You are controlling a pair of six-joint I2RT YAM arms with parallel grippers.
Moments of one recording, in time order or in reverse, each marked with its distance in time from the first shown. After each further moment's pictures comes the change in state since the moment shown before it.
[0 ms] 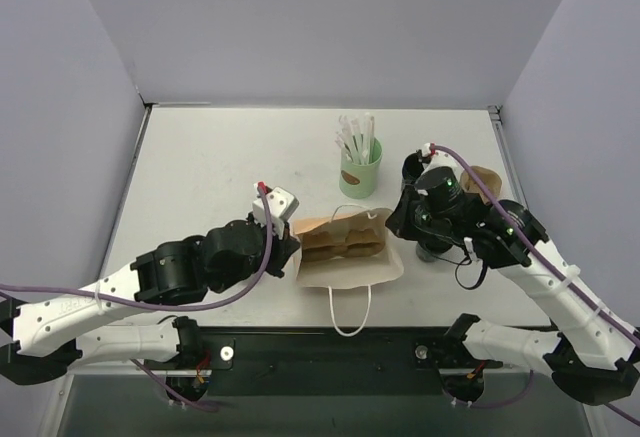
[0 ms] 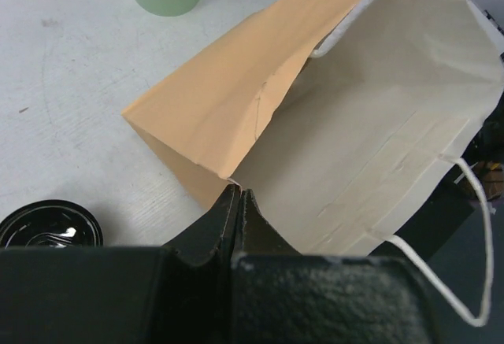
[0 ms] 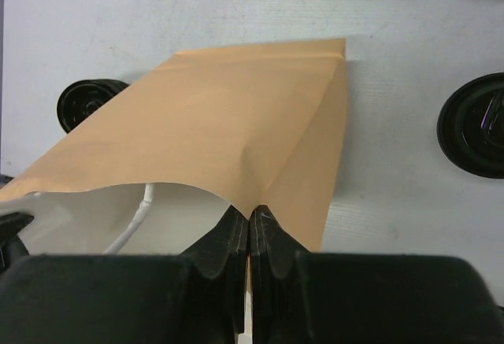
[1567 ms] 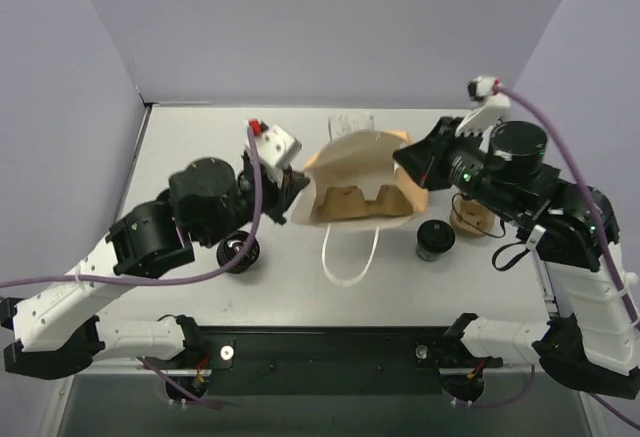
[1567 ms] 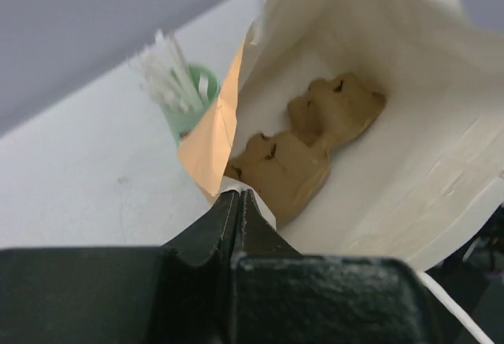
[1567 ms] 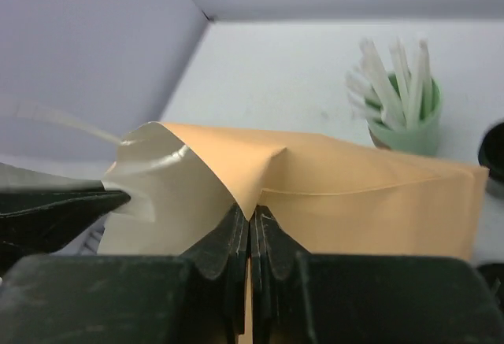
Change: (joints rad) left arm 0.117 0.093 0.279 0.013 0.115 0.318; right arm -0.012 0.054 0.399 0.024 -0.040 -0.206
